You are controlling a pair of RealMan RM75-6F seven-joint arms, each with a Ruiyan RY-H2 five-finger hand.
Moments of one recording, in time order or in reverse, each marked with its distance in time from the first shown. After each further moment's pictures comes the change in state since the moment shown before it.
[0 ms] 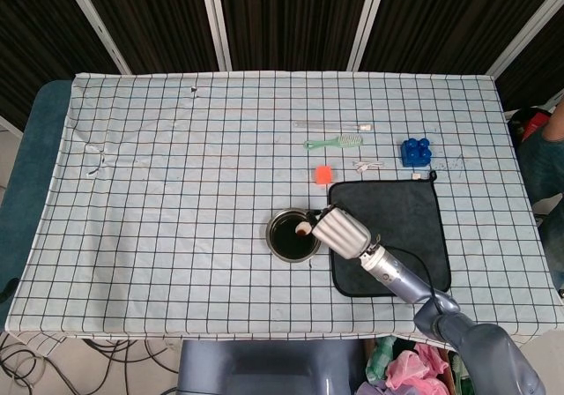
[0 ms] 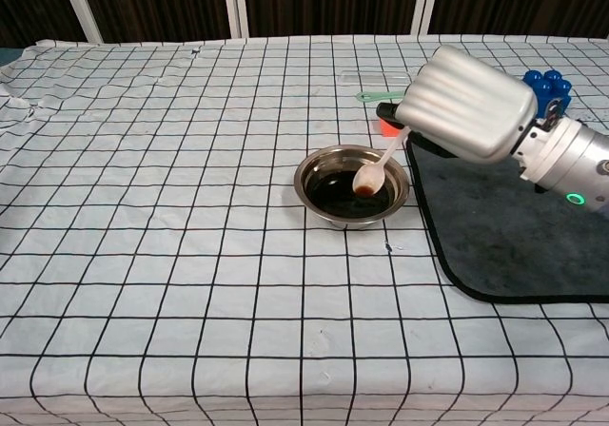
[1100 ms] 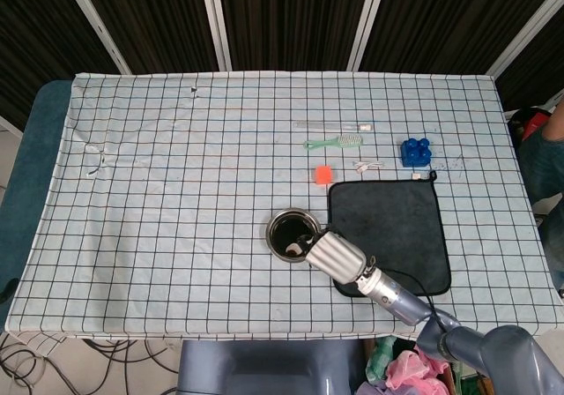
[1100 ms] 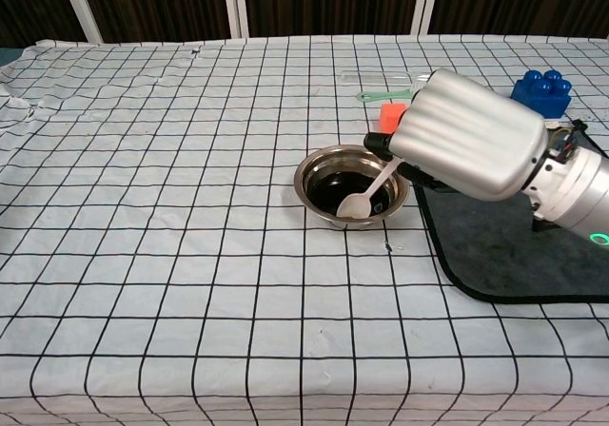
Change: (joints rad) left arm 0.004 0.003 0.000 -0.002 0.007 0.008 -0.006; right arm -0.035 0.092 -0.039 -0.306 -0.043 0.000 -0.104
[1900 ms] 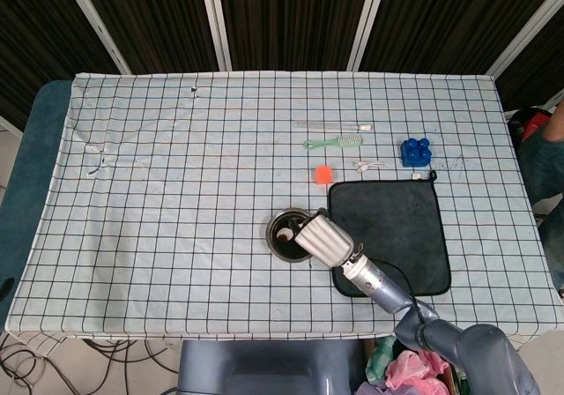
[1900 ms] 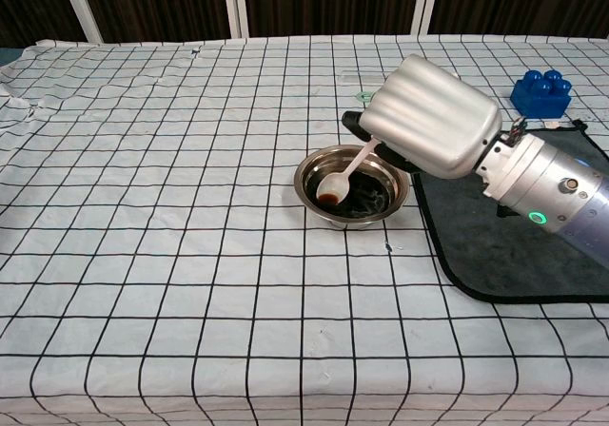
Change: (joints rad) left arm 0.004 0.007 -0.004 0.002 -0.003 0.003 -0.016; right arm 0.039 -0.122 0.083 0.154 0.064 -0.049 0.040
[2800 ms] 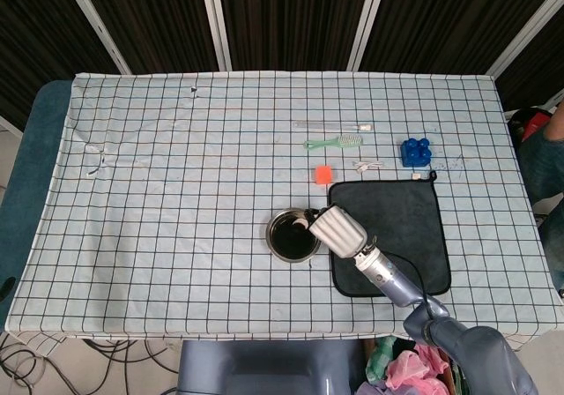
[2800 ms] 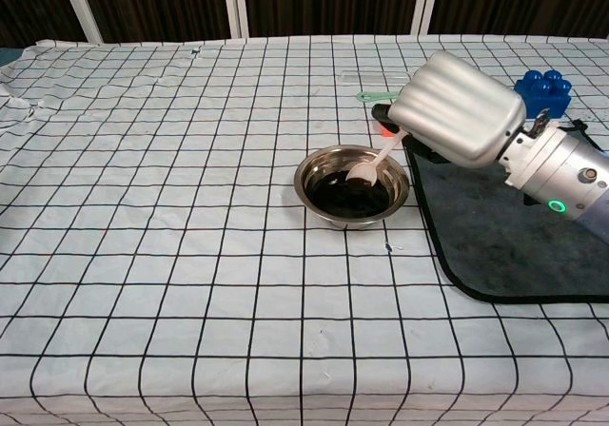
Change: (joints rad) left arm -0.003 -0.007 -0.003 -0.001 -0.007 -0.003 0.016; right arm -0.015 -0.005 -0.014 0.121 0.032 0.012 0.052
